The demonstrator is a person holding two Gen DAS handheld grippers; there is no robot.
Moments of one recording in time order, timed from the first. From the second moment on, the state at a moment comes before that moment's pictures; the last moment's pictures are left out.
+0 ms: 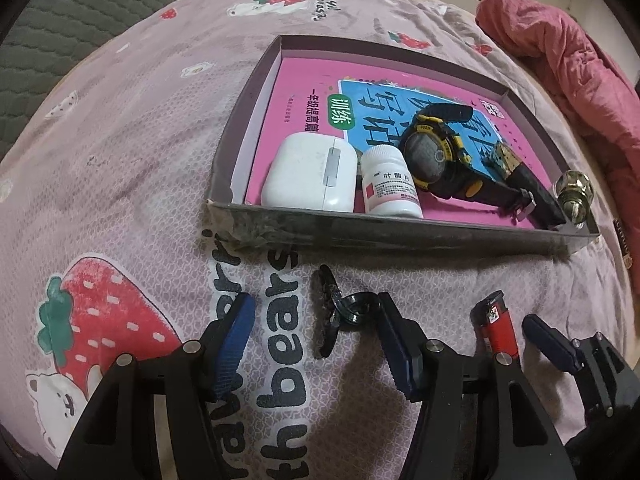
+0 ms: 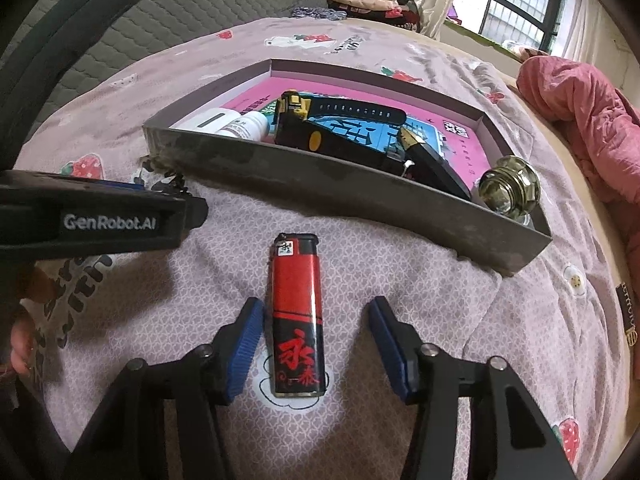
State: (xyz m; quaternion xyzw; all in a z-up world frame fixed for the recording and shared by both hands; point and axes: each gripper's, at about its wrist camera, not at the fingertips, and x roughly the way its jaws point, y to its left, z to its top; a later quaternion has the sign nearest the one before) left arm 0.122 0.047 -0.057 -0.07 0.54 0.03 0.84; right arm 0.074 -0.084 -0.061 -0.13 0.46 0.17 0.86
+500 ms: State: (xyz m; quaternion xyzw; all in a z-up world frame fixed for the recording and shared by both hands) left arm 0.118 0.042 -0.052 -0.06 0.54 0.02 0.84; right arm 0.073 -0.092 -0.057 -0.10 0.47 0.18 0.86
